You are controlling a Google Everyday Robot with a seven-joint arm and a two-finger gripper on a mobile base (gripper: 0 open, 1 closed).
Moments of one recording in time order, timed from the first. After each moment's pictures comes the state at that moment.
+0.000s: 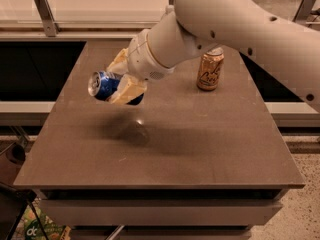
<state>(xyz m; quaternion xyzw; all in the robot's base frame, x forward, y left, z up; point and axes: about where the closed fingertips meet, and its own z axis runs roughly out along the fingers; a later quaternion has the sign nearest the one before) 0.530 0.099 0.923 -0.75 0.52 0.13 0.39</state>
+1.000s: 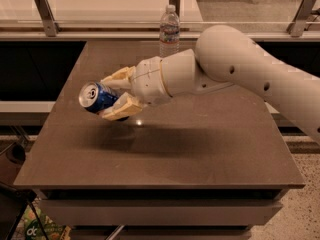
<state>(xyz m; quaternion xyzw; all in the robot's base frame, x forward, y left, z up) 0.503 0.114 0.907 -0.70 0.47 0.24 0.49</state>
